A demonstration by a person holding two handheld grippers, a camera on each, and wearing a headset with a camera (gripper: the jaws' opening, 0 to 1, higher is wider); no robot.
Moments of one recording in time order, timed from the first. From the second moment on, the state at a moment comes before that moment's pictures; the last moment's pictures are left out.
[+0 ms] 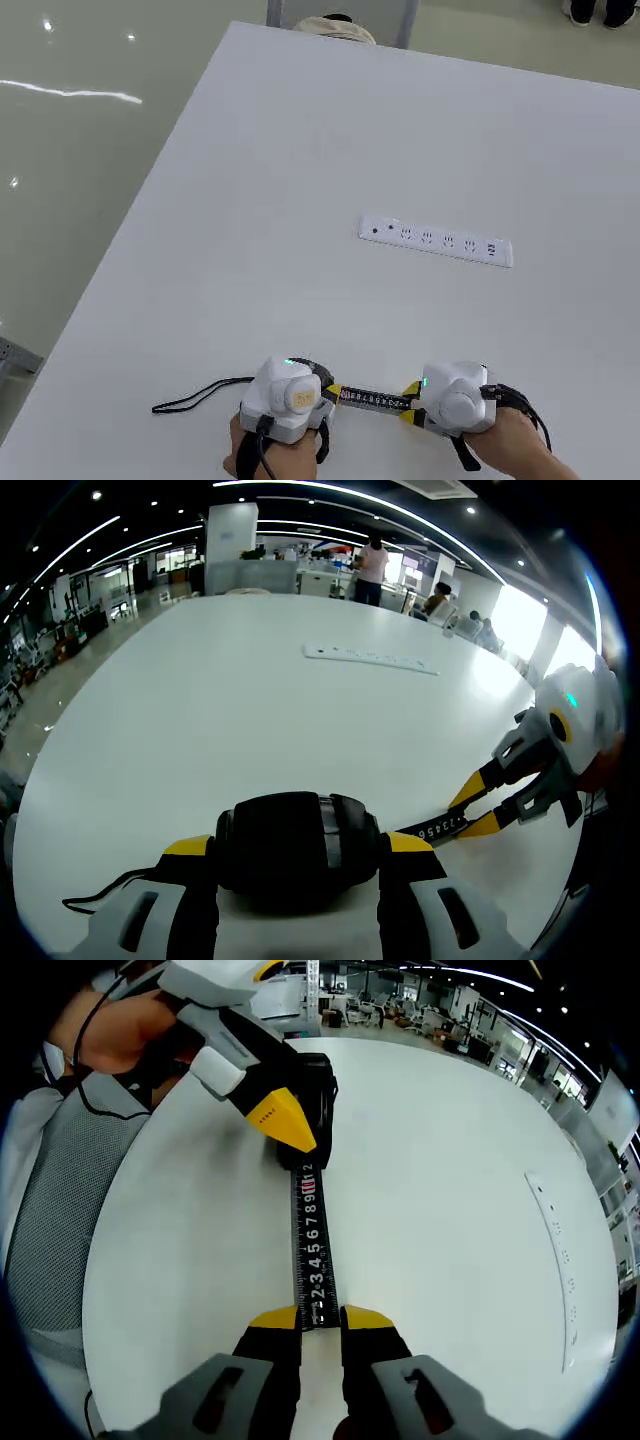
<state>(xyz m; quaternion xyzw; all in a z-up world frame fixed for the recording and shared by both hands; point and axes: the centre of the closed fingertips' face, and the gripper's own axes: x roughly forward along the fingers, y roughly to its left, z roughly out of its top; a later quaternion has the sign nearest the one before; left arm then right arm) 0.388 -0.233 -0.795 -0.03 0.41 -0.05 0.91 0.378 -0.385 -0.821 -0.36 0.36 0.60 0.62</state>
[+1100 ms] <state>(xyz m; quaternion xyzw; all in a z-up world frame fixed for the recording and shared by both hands) 0.389 -0.233 -0.796 -0.03 0.41 -0.05 0.91 0.376 -0.354 -0.822 -0.36 0.36 0.60 0.62</state>
